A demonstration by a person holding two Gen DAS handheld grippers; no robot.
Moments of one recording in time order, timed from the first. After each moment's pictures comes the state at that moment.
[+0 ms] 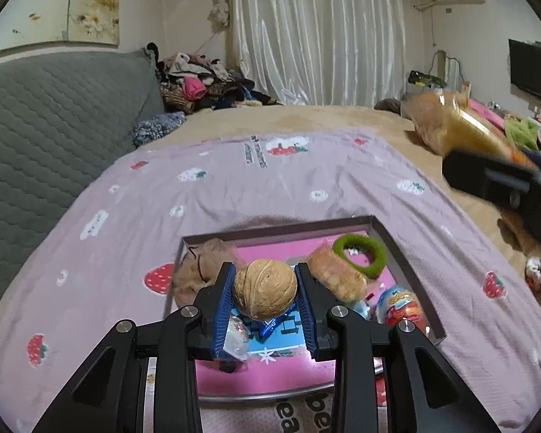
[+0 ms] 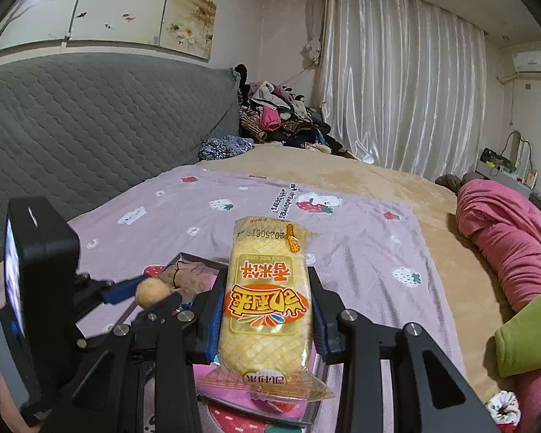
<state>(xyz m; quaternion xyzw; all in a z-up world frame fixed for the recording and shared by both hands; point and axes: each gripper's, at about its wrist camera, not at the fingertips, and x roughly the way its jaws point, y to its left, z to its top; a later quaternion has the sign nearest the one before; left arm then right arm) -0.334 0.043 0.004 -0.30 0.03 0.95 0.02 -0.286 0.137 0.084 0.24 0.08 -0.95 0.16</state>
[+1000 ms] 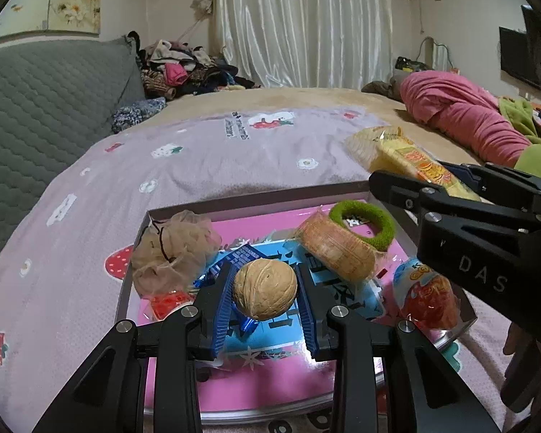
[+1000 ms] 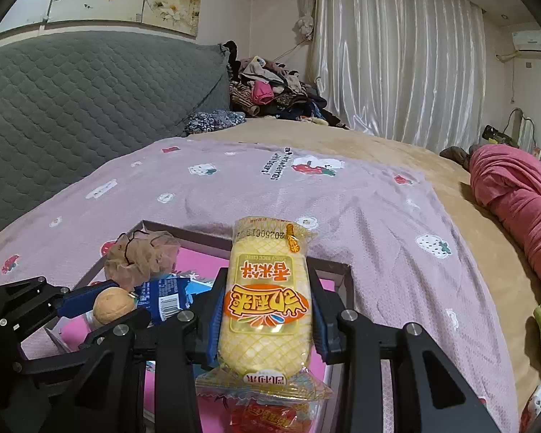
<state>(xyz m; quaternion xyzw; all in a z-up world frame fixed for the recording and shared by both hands) -0.359 0.054 -0.056 -0.32 0.03 0.94 0.05 -0.354 0.136 -0.008 0.27 0.07 -0.95 0.15</state>
